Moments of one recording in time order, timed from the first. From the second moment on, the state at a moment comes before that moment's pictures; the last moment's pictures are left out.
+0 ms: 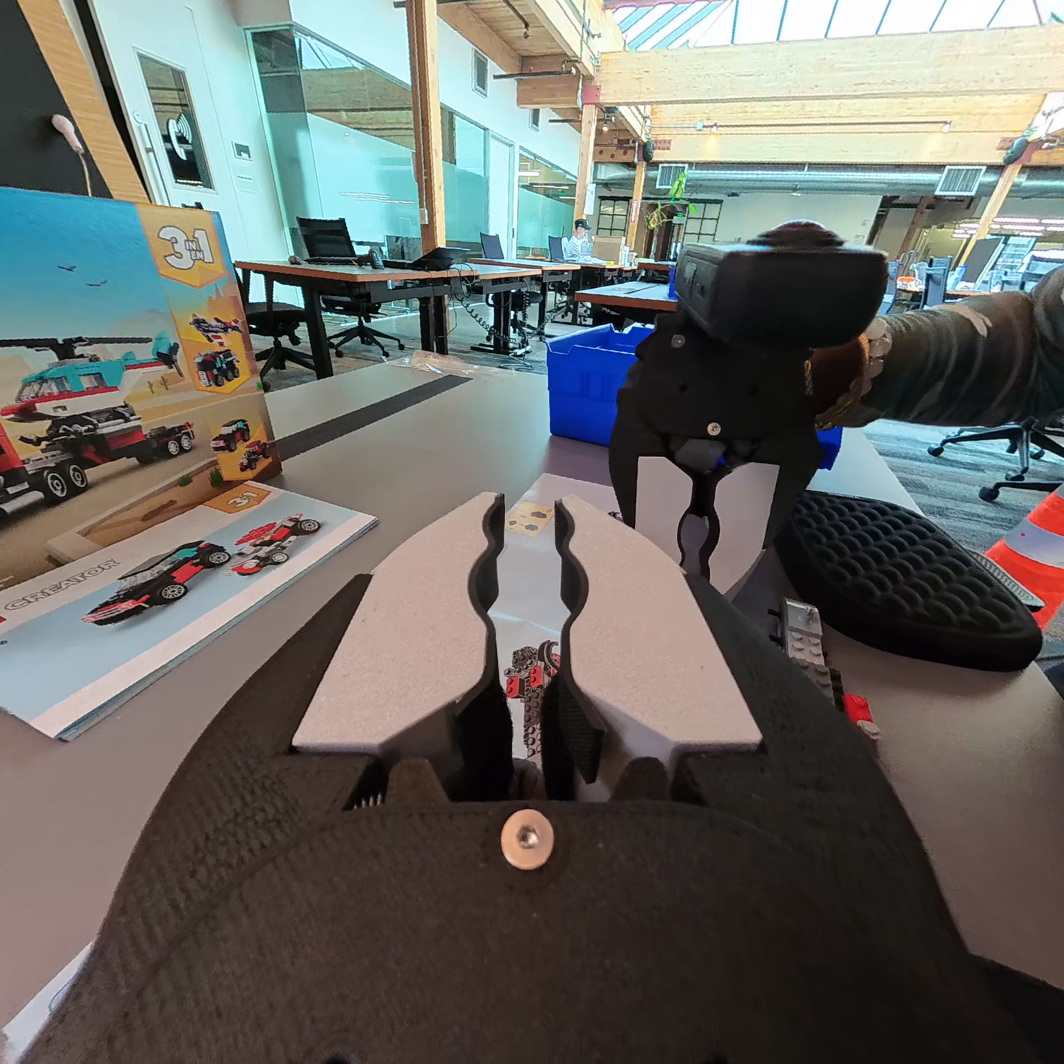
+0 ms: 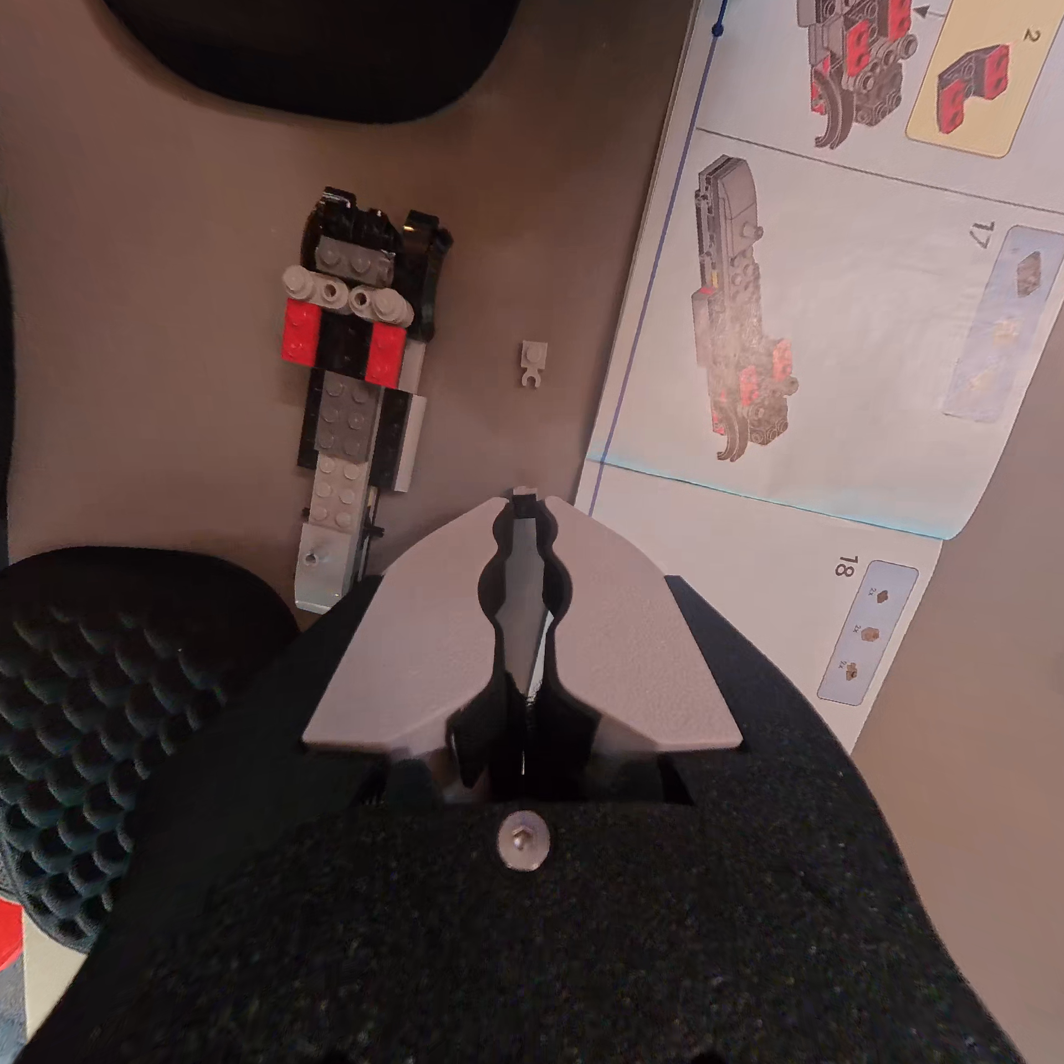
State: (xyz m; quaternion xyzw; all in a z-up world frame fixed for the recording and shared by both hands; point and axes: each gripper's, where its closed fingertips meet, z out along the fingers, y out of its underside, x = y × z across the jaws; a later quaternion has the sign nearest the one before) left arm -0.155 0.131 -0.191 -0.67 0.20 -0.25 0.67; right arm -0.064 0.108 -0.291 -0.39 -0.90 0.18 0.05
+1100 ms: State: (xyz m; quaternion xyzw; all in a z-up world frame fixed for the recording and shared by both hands) left arm -0.154 0.130 -0.192 -0.67 0.20 -0.25 0.67; right arm -0.064 0.108 -0.292 -0.39 -0.90 0.19 0.04
